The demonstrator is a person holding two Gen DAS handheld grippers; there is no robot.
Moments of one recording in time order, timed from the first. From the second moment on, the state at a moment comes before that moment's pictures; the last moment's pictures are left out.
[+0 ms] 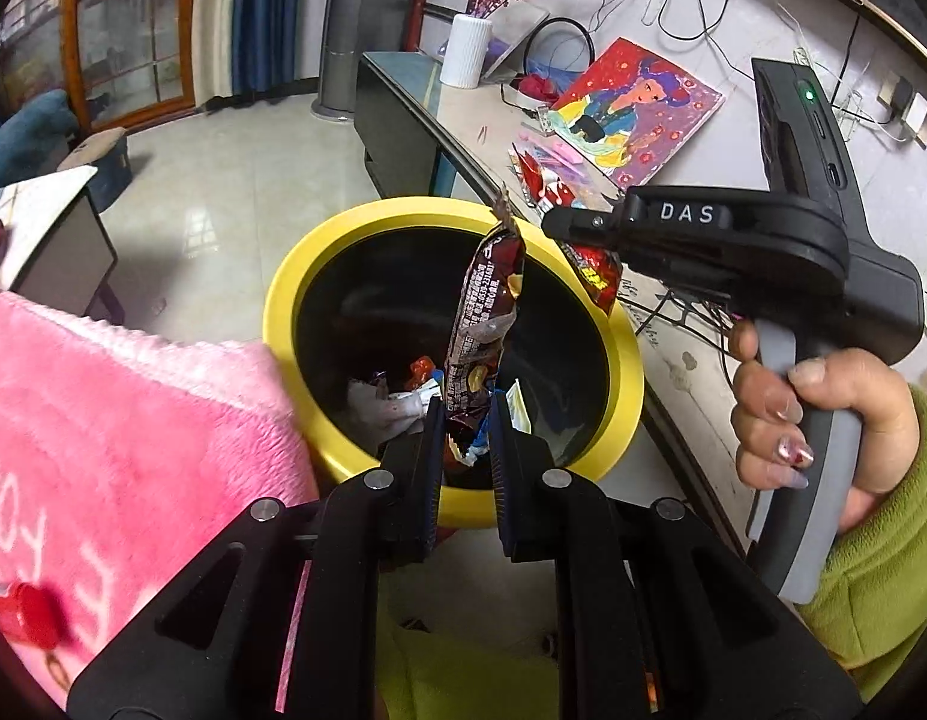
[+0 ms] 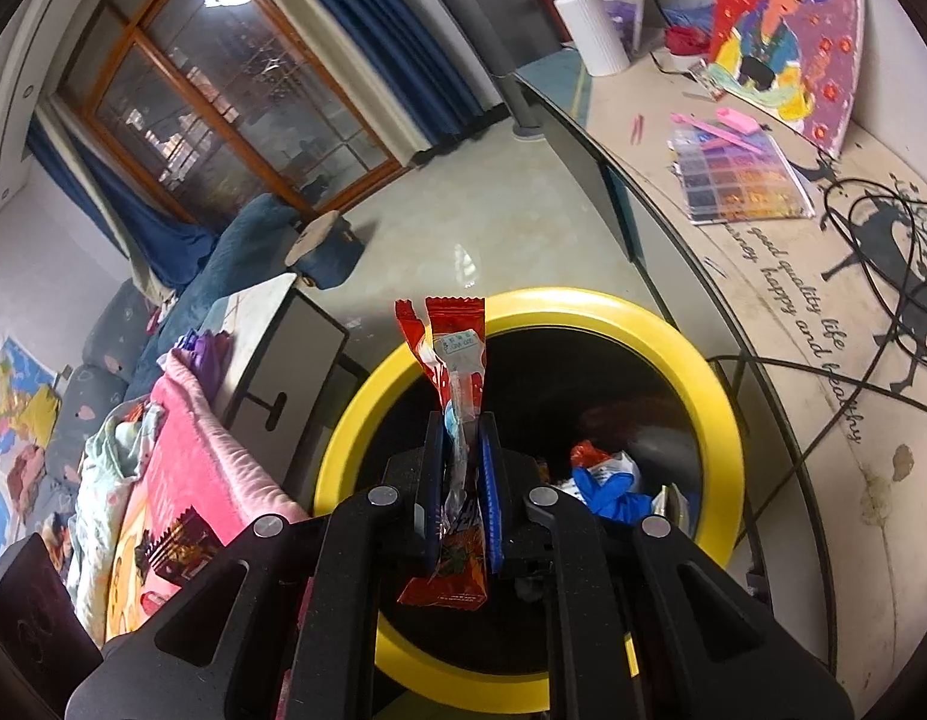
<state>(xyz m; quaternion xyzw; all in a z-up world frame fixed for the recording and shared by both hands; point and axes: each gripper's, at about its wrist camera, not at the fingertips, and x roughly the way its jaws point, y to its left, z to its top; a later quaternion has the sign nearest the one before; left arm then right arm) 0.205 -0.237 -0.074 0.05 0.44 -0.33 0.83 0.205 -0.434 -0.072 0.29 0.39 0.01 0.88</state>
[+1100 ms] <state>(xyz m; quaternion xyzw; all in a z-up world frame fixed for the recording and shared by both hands) 0.224 -0.096 -0.041 -0.05 0.37 -0.14 0.92 0.195 -0.318 -0.037 0.18 0.37 0.15 0.90</state>
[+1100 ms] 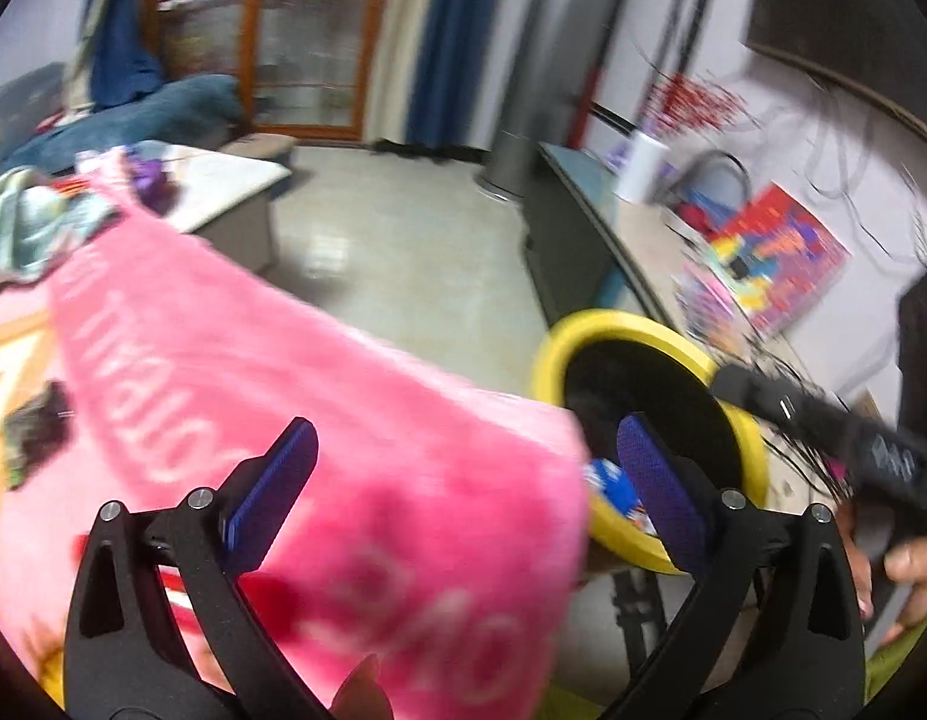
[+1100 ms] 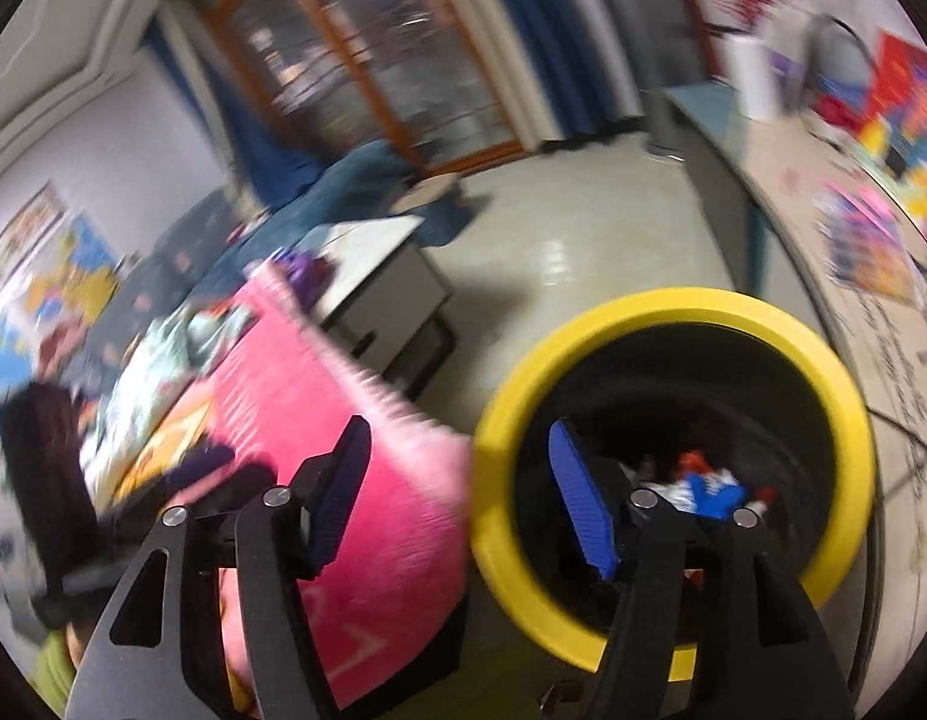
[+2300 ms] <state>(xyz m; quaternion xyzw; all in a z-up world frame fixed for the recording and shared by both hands) 0.238 0.127 -0.089 -0.19 0.40 0.09 0.89 0.183 -0.046 -0.086 -0.18 0.38 0.39 0.82</state>
